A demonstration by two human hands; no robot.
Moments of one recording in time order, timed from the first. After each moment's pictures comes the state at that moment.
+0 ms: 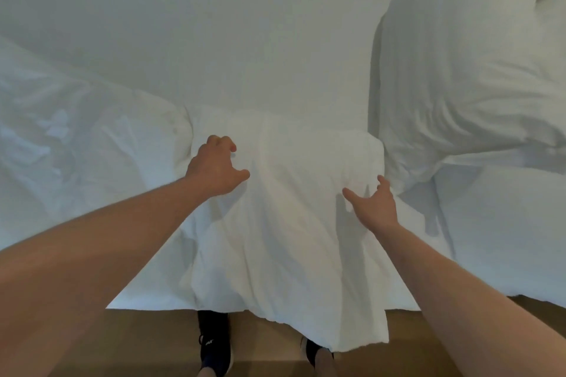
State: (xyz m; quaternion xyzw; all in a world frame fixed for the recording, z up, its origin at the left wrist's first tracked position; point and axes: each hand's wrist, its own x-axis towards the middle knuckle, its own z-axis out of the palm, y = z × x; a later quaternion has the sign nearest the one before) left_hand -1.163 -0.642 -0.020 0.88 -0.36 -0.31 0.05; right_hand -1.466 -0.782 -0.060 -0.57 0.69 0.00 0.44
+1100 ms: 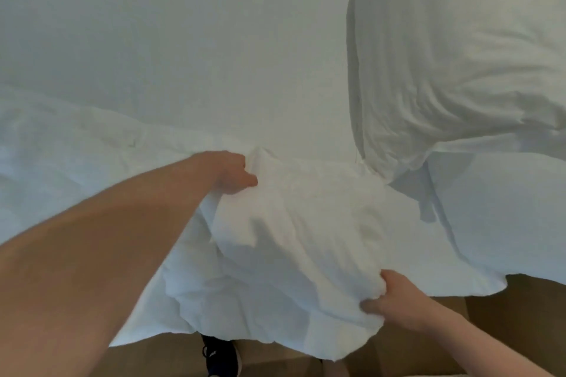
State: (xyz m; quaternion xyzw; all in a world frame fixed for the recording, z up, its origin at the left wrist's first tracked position) left_hand -1.175 -0.747 -0.067 0.72 -0.47 -0.43 -0.27; right_hand -1.597 -0.723 -0.040 -0.57 0.52 0.31 0.55
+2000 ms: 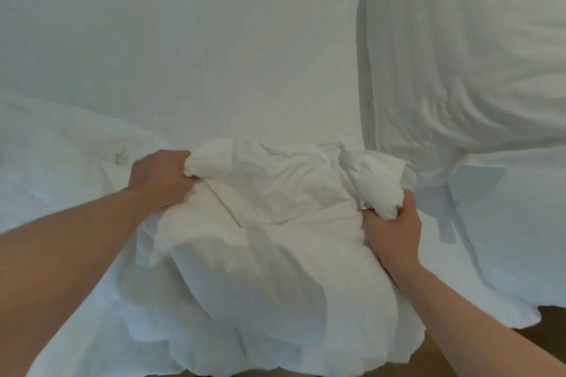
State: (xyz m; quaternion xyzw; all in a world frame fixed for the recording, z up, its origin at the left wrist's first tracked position) left_hand -1.098 -0.683 -0.099 0.86 -0.45 -0.22 -0.11; right_hand -1.484 -0.790 -0.094 -0.56 0.71 -0.19 0.38
